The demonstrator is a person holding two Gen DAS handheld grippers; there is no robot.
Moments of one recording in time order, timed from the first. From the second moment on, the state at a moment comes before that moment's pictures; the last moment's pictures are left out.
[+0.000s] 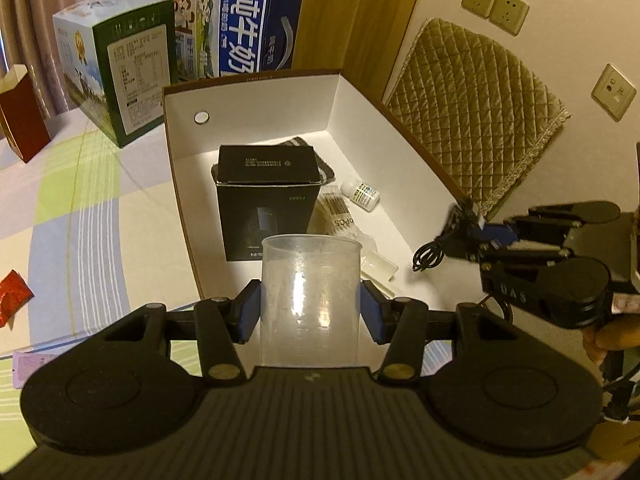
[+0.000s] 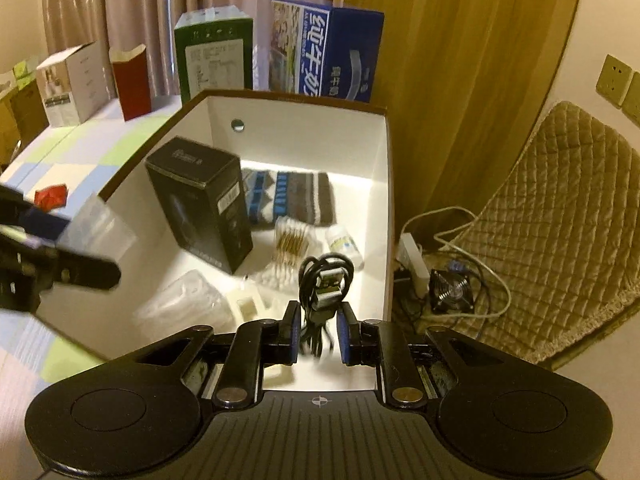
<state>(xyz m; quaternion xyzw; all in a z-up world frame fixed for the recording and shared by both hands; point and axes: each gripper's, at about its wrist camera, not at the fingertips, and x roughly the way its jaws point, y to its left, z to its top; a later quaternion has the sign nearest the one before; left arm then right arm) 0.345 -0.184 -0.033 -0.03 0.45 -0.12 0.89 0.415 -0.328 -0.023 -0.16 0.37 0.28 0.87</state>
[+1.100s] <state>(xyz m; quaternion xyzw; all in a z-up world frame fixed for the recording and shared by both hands) 0.367 -0.190 -0.052 -0.03 0.48 -0.11 0.87 0.409 -0.343 -0.017 -0.10 0.39 0.31 0.86</state>
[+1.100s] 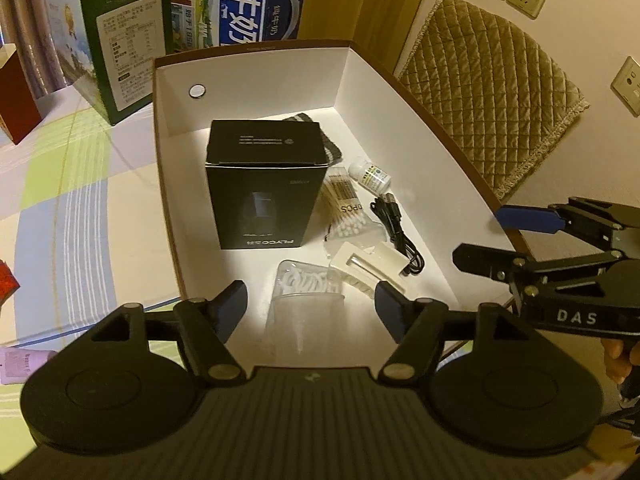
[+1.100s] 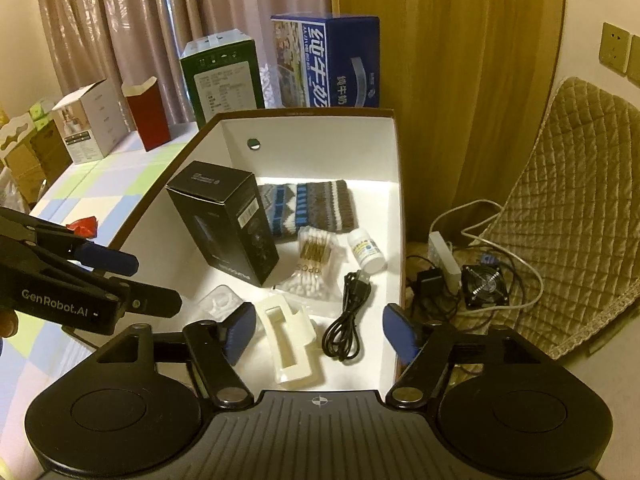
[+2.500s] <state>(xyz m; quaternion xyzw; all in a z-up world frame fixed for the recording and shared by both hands) 0.303 -0.130 -0.009 -0.06 0.45 -0.07 0.89 0.340 -0.314 0.009 -0.05 0.38 0.32 0.87</state>
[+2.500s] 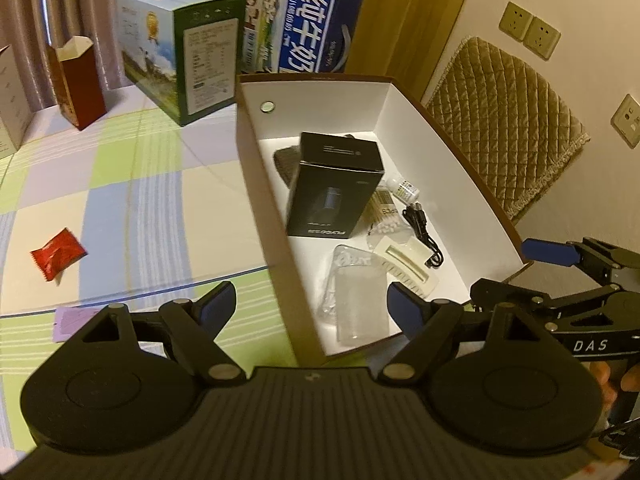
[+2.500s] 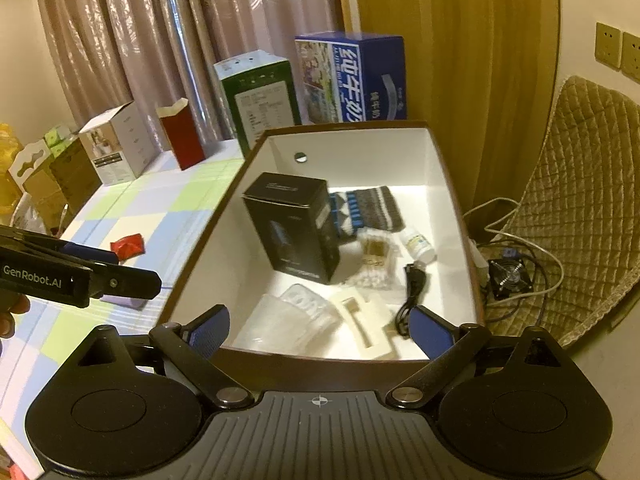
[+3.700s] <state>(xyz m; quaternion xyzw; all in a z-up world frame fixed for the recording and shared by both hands) 0.170 0.054 -0.019 -0.11 0.46 0.01 0.88 0.221 -0.181 -0.006 -0.03 0.41 0.37 0.84</state>
